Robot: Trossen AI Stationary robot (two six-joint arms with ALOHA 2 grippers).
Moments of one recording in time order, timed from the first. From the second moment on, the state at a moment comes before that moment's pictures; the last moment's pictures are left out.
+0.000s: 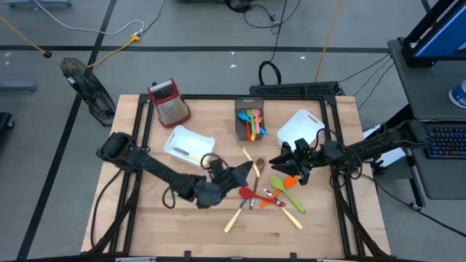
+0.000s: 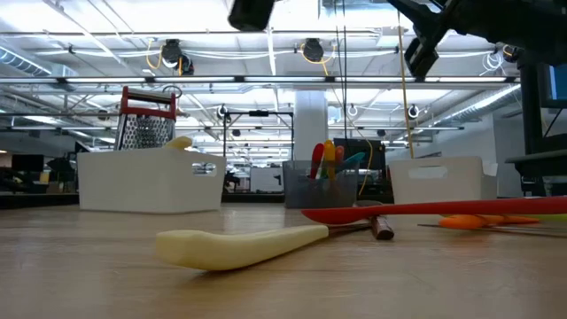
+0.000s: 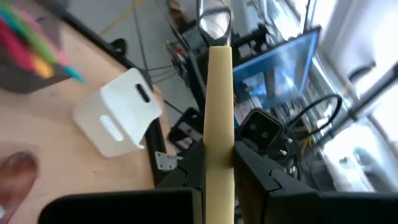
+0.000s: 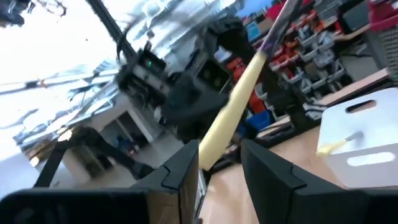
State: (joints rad) left arm -0.44 1.87 1.31 0.51 -1.12 -1.22; right arm 0.18 1.03 0.29 0.96 -0.02 0.61
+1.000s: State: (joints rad) left arm -0.40 1.86 1.31 0.48 -0.71 -1.02; right arm 0.10 1.05 0.45 0.69 -0.08 0.38
